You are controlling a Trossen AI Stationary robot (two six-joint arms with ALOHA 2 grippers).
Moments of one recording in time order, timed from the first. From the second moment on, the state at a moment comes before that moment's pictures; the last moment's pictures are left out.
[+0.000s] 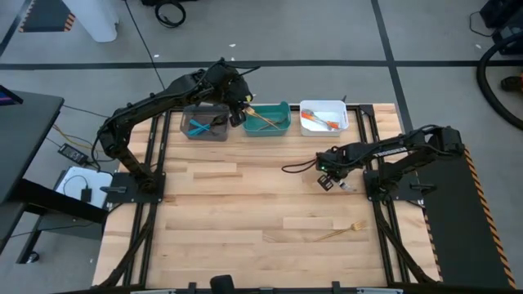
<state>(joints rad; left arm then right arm) 0.55 1.65 1.64 -0.75 0.02 0.30 -0.16 1.34 0.54 -0.72 0.14 0.76</state>
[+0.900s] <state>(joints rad) 0.55 1.65 1.64 -0.75 0.02 0.30 -0.62 1.34 0.92 -0.36 0.46 -0.14</state>
